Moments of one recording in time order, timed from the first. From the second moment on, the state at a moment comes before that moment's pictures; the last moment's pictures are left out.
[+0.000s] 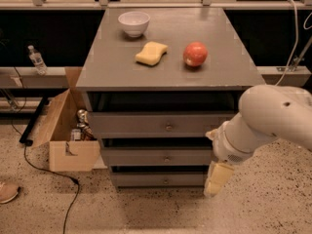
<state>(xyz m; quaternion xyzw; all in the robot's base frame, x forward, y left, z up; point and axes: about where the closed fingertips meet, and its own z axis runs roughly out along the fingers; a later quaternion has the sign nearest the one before) 0.439 -0.152 0.705 -0.63 0.76 0.06 0.14</state>
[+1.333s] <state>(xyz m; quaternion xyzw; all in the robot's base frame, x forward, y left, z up) 0.464 -0.127 0.571 -0.66 0.72 0.15 0.14</state>
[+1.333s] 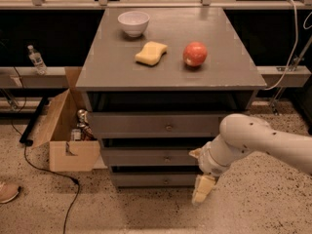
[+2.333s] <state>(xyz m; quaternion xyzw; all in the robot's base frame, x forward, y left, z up) 0.484 -0.147 0.422 -0.68 0.67 0.23 0.20</state>
